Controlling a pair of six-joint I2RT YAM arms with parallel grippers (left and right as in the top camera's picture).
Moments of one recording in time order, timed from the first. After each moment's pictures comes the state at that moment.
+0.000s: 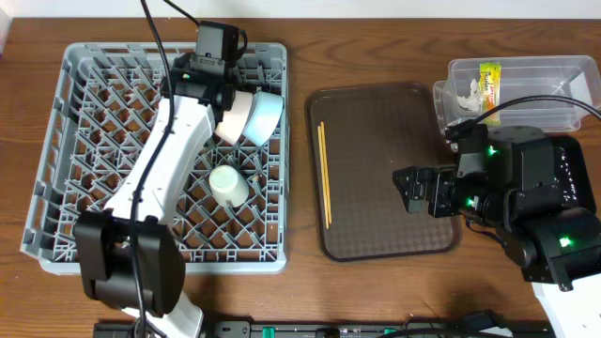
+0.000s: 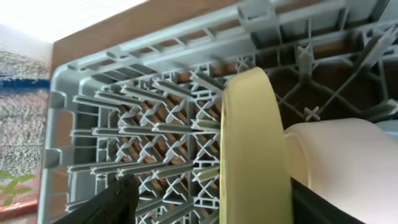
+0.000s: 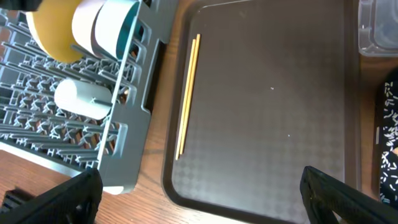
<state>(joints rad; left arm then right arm) -0.19 1.77 1.53 -0.71 -0.47 0.11 0.26 1.02 1.18 -1.02 -0.27 0.28</state>
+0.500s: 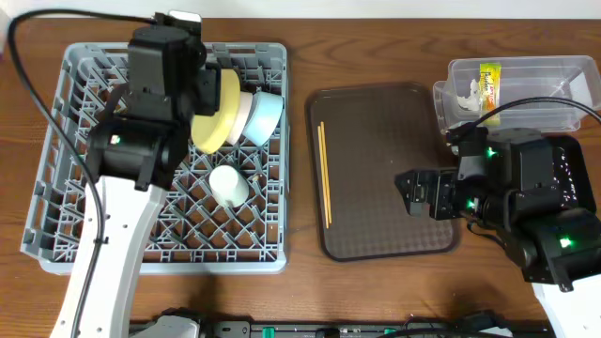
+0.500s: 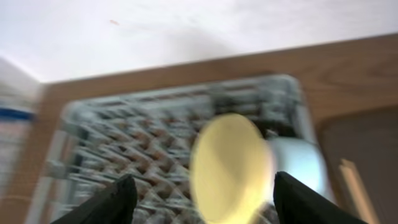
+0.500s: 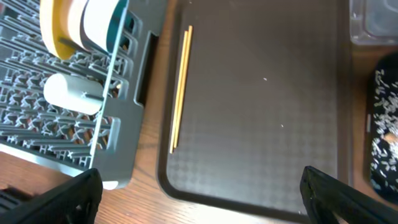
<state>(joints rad) -0.19 1.36 1.53 -0.82 -0.22 0.02 0.26 1.01 1.18 -1.06 -0.25 0.28</state>
